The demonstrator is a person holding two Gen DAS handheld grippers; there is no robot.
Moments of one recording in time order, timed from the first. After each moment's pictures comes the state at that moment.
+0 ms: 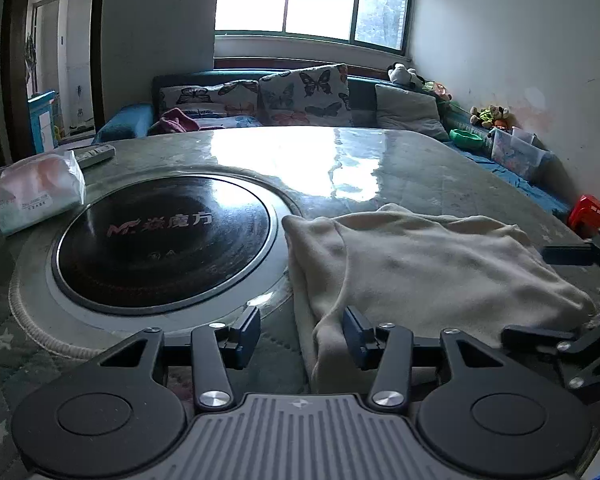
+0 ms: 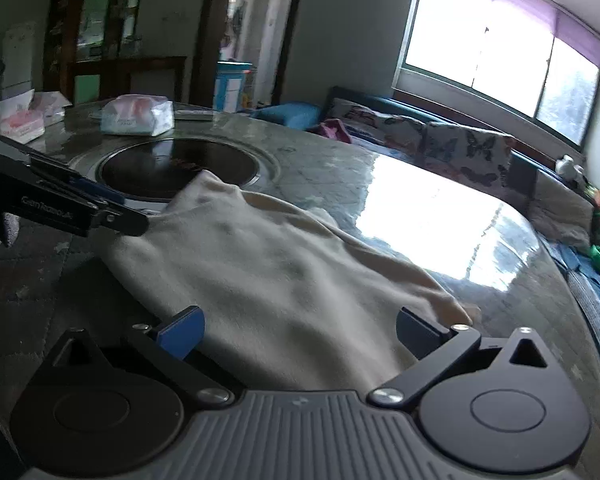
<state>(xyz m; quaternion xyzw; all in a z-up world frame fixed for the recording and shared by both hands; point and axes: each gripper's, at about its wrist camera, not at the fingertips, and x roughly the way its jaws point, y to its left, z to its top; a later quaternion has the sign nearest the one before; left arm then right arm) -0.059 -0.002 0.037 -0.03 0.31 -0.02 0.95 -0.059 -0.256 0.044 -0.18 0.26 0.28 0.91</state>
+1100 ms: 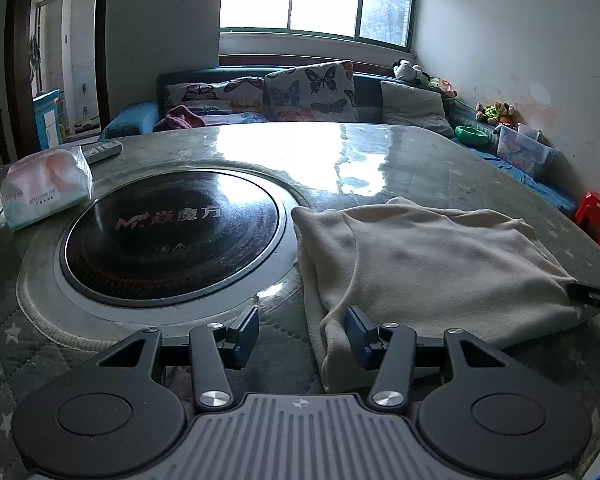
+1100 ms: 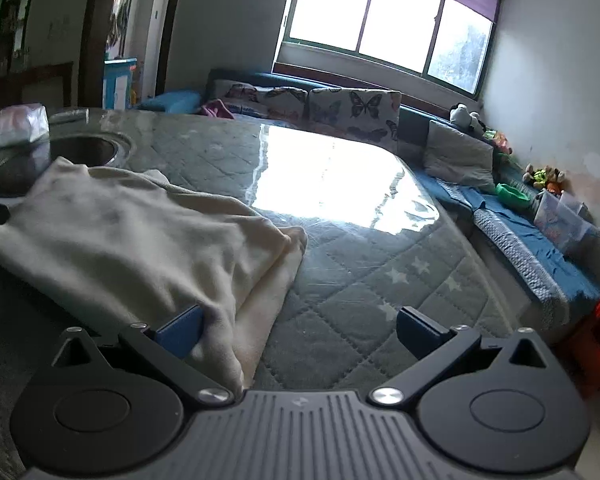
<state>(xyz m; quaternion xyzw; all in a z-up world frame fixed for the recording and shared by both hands) -0.062 0.000 0.035 -0.03 0.32 -0.01 0.95 -0.041 -0.343 0.034 -0.13 0.28 0.13 0.94</state>
